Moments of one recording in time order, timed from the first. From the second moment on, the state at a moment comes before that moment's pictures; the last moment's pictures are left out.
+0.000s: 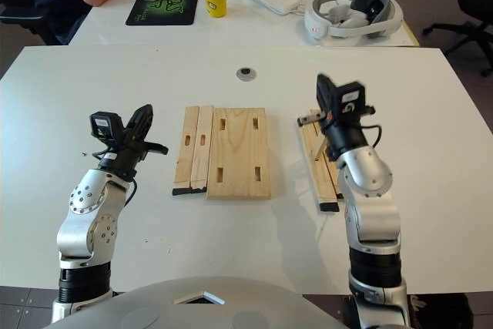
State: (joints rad) left arm 0.09 0.18 0.10 -0.40 -0.29 0.30 -0.22; right arm 0.01 -0.30 -0.03 -0.45 0.10 0.30 0.19
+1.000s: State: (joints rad) left arm 0.15 0.16 0.10 -0.43 -0.29 0.28 -0.18; right arm 0.27 -0.55 -0.30 -0.47 0.37 0.61 0.57
